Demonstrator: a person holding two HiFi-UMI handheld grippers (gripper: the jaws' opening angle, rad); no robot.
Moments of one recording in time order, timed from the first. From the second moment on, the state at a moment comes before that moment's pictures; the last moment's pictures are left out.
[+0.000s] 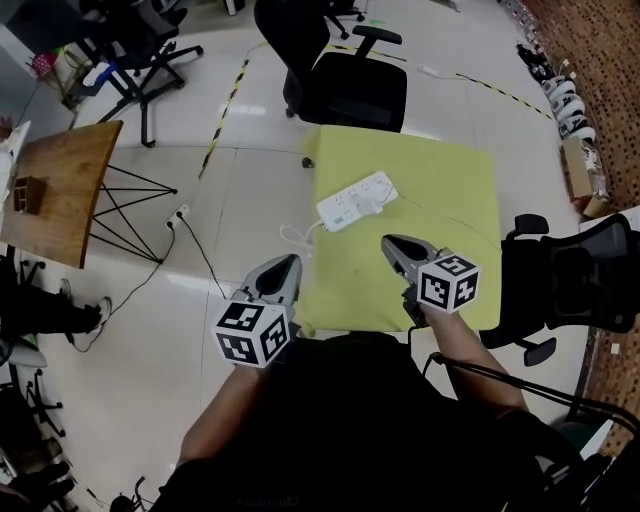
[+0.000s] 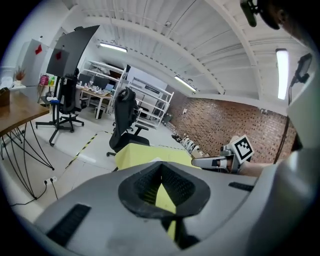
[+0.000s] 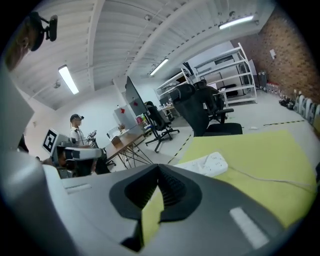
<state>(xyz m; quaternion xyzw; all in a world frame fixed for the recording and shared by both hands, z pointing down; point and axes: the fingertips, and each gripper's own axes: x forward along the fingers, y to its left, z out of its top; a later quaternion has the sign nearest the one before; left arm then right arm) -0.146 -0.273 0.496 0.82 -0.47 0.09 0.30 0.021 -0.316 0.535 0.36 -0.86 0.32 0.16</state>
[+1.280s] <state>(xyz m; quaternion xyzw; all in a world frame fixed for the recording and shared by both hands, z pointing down) -0.144 -0.253 0.527 0.78 -0.50 0.16 0.34 0.023 -0.431 0.679 0.37 -0.84 0.28 0.29</state>
